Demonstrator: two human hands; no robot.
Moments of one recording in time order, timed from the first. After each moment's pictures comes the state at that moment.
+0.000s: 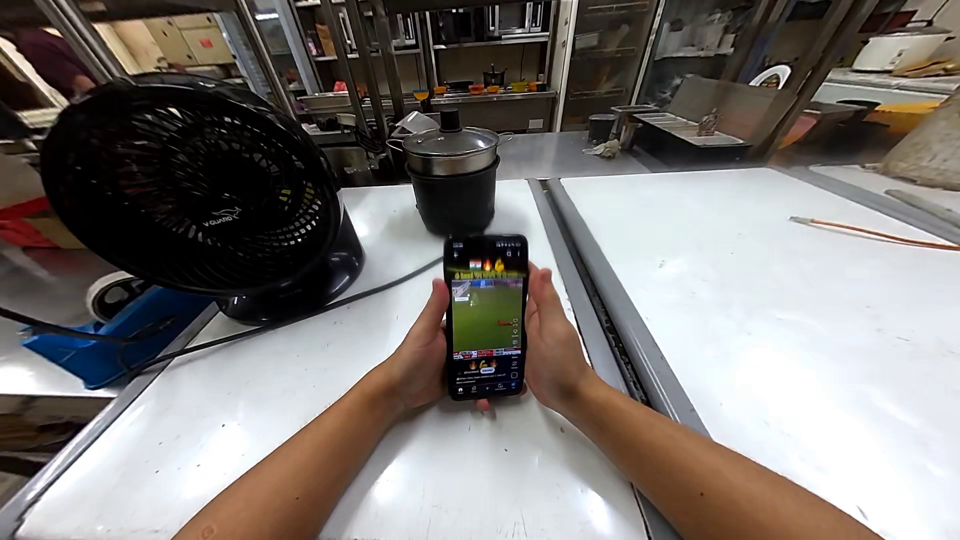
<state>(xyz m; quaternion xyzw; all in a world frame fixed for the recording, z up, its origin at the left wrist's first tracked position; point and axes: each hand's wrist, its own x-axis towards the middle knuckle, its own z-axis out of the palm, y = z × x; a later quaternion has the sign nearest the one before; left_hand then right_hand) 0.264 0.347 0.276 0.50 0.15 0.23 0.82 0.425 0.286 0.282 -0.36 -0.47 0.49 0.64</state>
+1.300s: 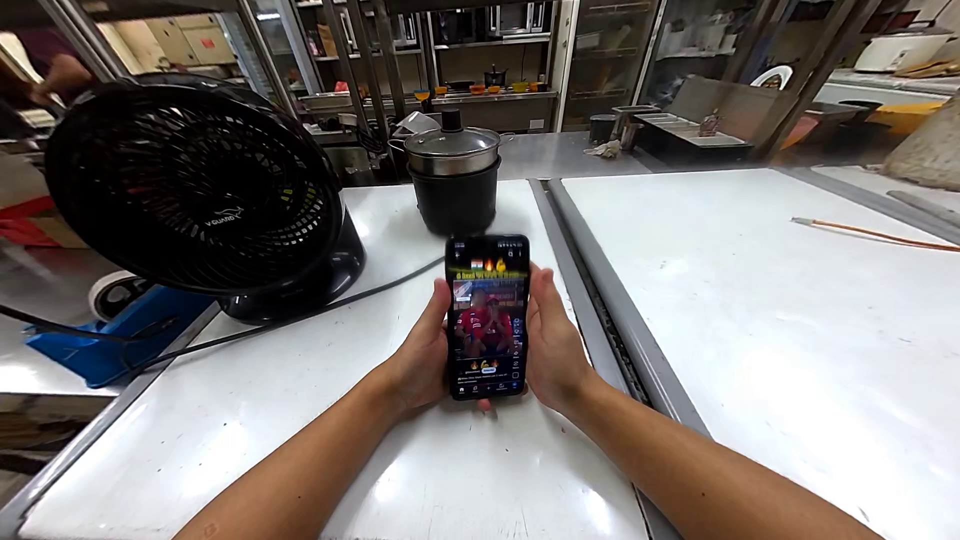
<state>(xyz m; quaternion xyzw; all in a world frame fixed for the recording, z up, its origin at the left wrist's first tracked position) 0.264 0.347 0.275 0.49 0.16 0.24 0.83 0.425 0.287 0.281 -0.36 -0.47 0.48 0.64</state>
